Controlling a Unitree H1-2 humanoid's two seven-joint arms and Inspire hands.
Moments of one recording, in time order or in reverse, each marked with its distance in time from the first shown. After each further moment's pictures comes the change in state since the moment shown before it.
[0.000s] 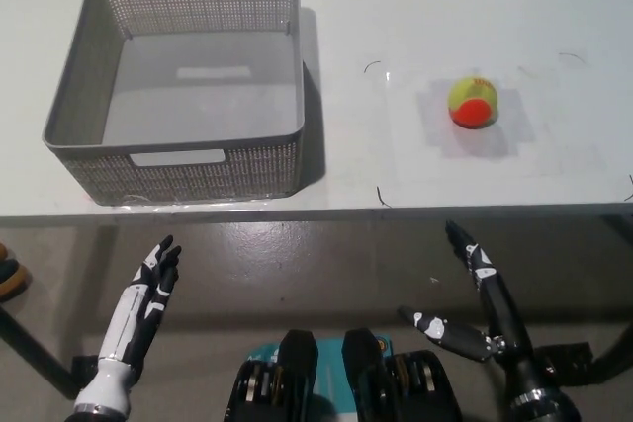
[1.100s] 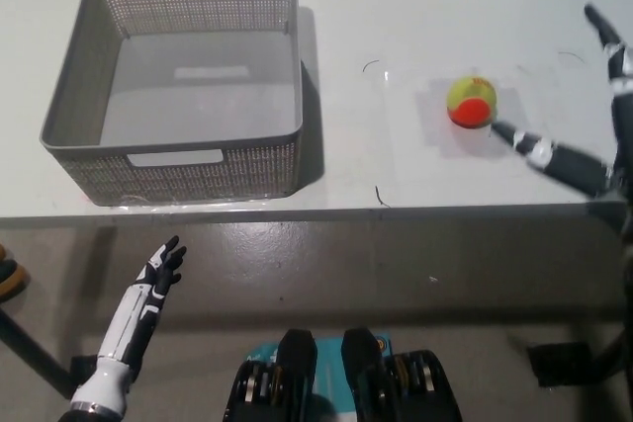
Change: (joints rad) left_arm -0.006 0.031 -0.022 0.007 0.011 -0.019 -0.038; right_arm -0.294 -0.145 -0.175 -0.458 -0.294 0.376 0.022
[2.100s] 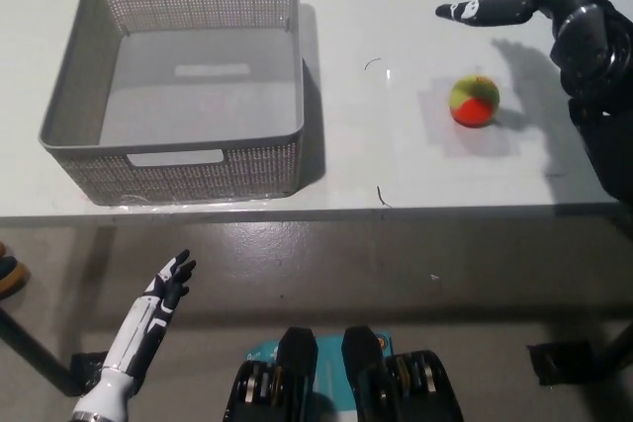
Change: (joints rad) left_arm 0.019 0.011 -0.016 -0.001 0.014 -0.008 -0.031; right_arm -0.641 -0.109 0.304 0.775 -0.106 0.357 0.245
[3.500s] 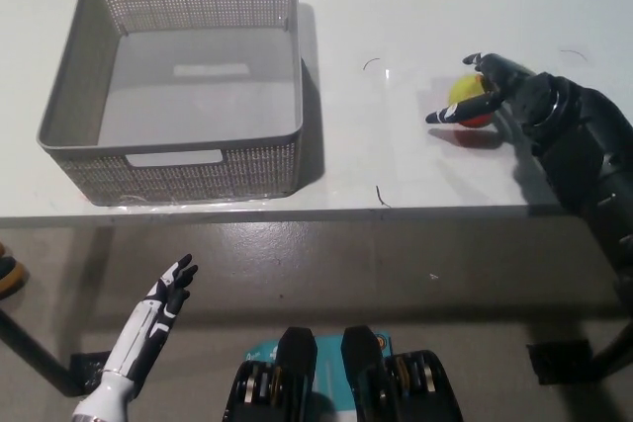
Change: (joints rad) left_arm 0.006 0.003 0.000 -0.001 0.021 -0.003 -0.010; right_arm -0.082 0.096 0.077 0.591 0.053 -0.139 -0.003
